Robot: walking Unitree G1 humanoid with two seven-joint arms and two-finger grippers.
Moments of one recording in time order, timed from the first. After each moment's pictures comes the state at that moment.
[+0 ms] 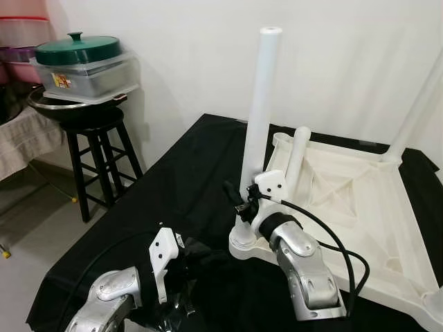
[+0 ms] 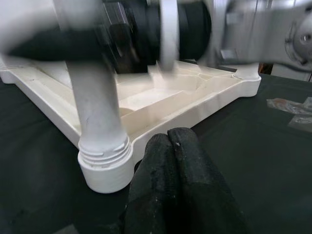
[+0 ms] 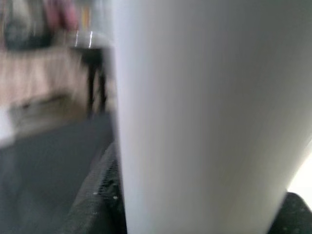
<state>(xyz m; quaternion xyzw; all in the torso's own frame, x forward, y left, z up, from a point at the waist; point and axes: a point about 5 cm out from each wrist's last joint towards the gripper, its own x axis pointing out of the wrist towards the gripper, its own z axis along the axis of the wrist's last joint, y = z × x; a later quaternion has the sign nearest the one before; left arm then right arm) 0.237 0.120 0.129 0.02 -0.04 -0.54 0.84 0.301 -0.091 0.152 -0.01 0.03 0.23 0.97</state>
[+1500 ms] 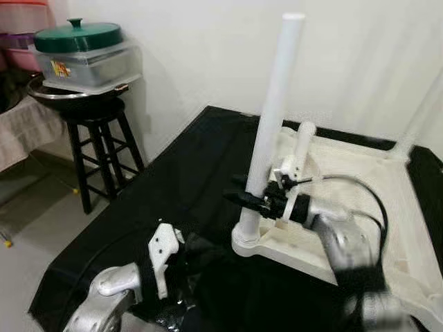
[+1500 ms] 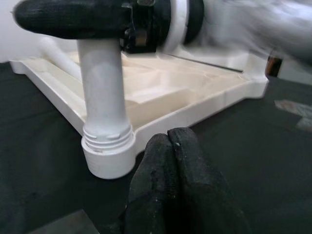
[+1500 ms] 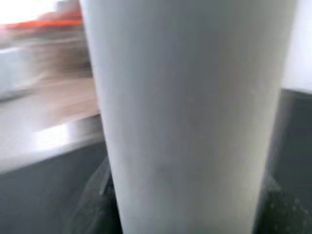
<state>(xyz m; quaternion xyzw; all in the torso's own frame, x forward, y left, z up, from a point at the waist) 0.242 0.122 0.127 0.02 -0.03 -0.53 0.85 0.312 -0.113 0.156 0.07 -0.01 0.22 0.97</state>
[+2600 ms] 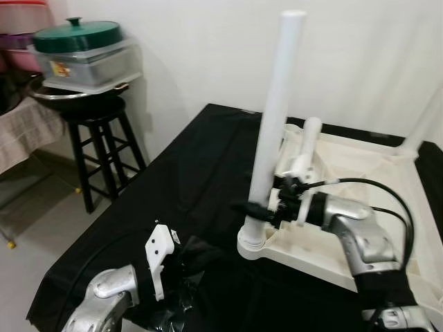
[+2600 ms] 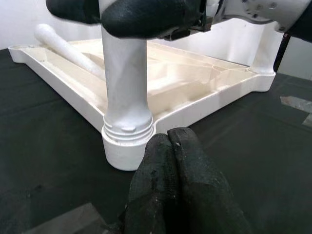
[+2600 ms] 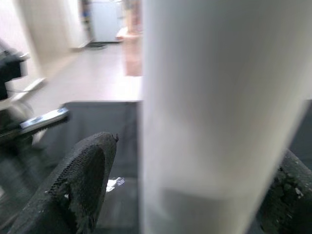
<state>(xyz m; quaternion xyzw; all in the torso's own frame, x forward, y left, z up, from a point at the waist) 0.242 0.124 0.126 0.01 -0.03 -0.53 0.85 0.329 -0.153 0.188 -0.05 0.02 0.55 0.83</state>
